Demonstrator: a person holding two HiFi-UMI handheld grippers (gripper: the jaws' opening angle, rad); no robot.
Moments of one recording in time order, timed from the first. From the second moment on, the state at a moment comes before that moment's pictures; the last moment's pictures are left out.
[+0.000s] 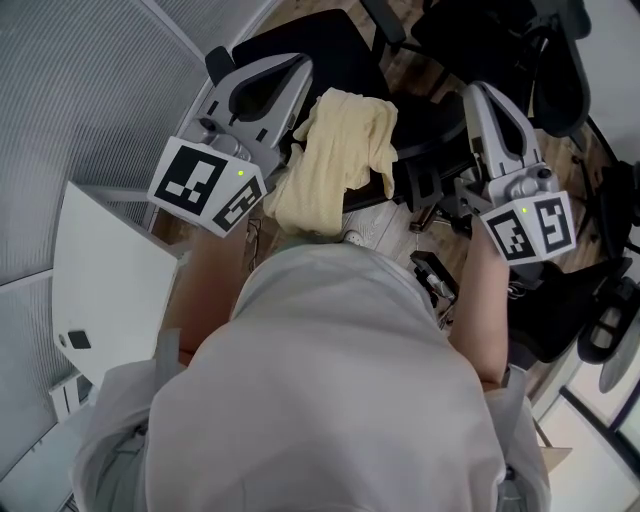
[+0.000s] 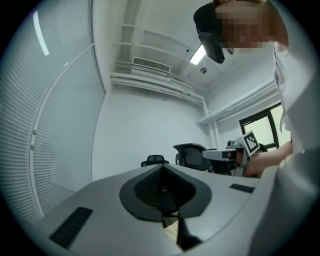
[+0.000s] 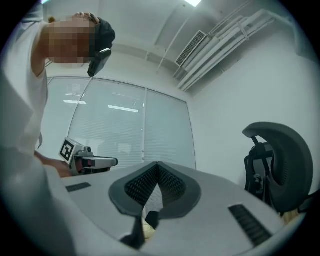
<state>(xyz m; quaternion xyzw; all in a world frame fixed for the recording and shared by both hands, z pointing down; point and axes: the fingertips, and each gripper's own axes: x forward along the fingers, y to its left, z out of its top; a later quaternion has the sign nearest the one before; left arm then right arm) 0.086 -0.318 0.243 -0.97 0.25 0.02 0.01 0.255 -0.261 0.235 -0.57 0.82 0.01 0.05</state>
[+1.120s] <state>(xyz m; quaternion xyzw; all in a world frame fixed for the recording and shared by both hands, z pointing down) 0.080 -0.295 0.213 -0.96 0.26 0.08 0.05 0.219 -0.248 0.216 -0.52 0.85 0.06 0.05</state>
